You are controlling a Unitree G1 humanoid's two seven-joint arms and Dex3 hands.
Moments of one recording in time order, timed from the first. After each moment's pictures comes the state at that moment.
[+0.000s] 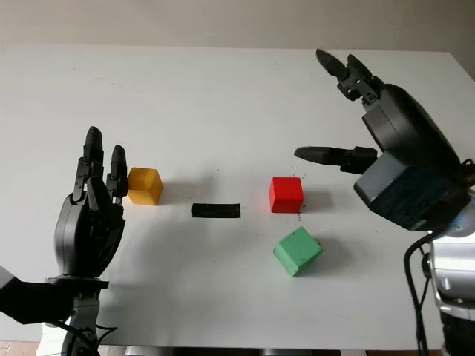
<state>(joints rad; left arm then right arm) 0.07 0.03 0.12 -0.10 -0.31 -0.29 -0.28 -0.29 -0.72 -0.13 -0.36 -0.32 0.24 0.41</state>
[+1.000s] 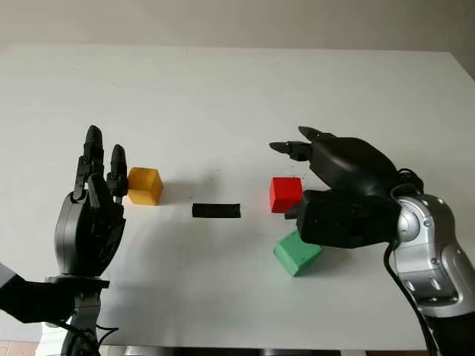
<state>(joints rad) 0.08 0.03 0.11 -0.15 -0.30 -0.25 -0.24 -0.29 -0.74 0.13 -0.28 -0.58 0.18 0.50</state>
